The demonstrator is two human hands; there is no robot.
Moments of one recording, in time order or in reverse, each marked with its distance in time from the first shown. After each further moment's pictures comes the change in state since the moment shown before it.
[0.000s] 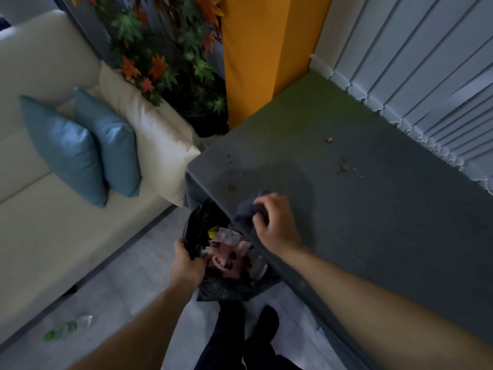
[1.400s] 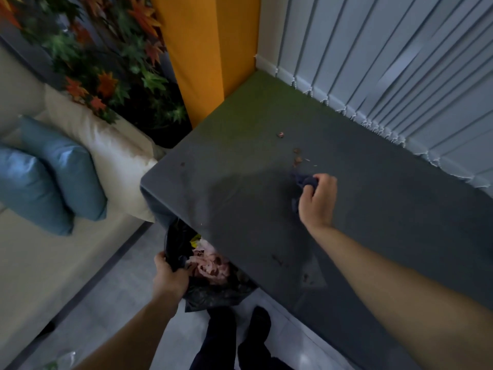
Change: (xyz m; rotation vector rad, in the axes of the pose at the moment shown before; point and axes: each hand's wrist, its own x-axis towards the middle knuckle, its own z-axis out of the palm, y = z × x) left_hand -0.010 0.011 0.041 0.017 -0.023 0.008; right_hand 0.003 0.106 -0.119 -0.064 0.496 0.477
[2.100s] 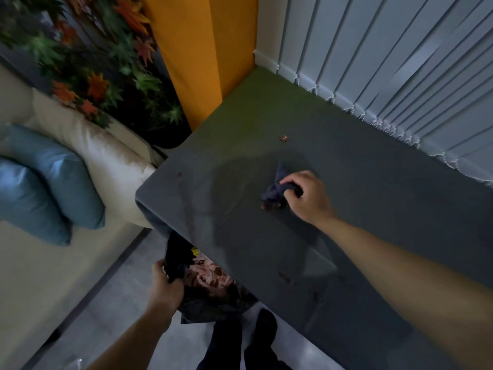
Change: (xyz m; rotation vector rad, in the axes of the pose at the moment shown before) left_hand 0.031 0.003 -0.006 0.016 -0.040 -0.004; right_hand 0.041 0.000 0.029 -0.009 -0.377 -0.342
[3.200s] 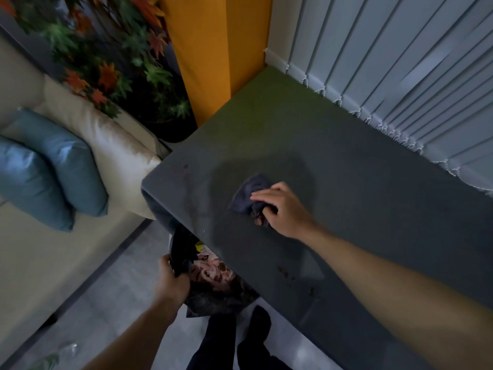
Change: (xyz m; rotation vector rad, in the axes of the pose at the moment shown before) left_hand -0.021 0.002 0.008 -0.011 -0.025 -0.052; right_hand -0.025 -0.030 0.032 -0.031 -0.284 -0.214
